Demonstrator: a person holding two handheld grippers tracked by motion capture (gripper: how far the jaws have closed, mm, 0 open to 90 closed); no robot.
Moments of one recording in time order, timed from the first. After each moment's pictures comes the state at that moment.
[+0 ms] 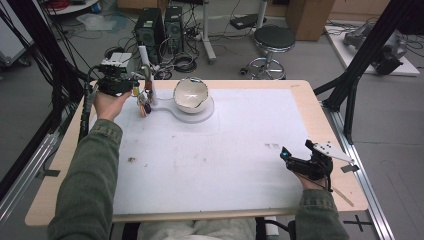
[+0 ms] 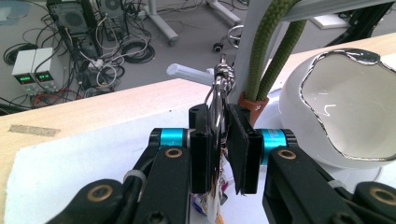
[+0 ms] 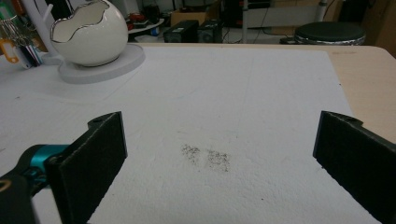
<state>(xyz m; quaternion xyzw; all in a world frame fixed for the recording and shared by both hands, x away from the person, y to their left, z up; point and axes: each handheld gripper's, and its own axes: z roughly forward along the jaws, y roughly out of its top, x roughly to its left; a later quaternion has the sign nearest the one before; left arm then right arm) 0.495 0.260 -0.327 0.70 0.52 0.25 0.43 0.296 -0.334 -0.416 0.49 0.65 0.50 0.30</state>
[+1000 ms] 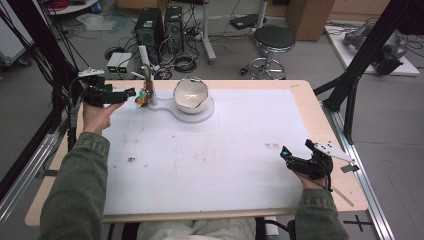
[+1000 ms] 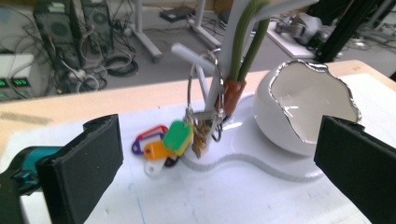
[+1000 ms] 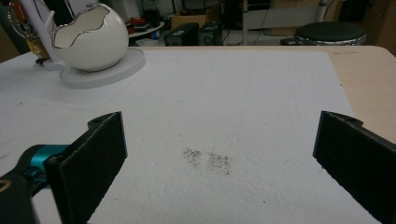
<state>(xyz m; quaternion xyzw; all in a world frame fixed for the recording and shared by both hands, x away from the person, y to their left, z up) 0.450 0.288 -0.333 0.67 0.51 0.22 0.49 0.297 -0.334 -0.415 0.50 0.64 0.51 0.30</state>
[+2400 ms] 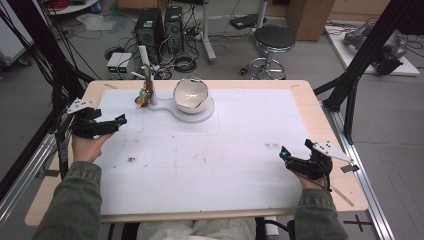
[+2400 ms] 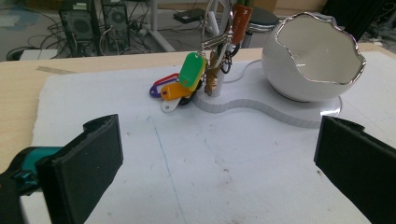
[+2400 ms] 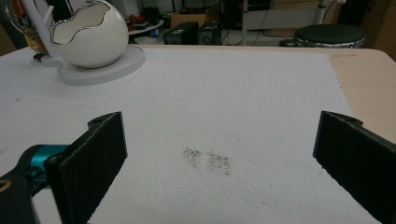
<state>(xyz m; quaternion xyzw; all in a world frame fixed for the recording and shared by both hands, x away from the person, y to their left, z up) 0.372 0.302 -0.372 0.65 0.52 0.27 0.48 0.296 -0.332 -0.415 0.49 0.64 0.50 0.30</state>
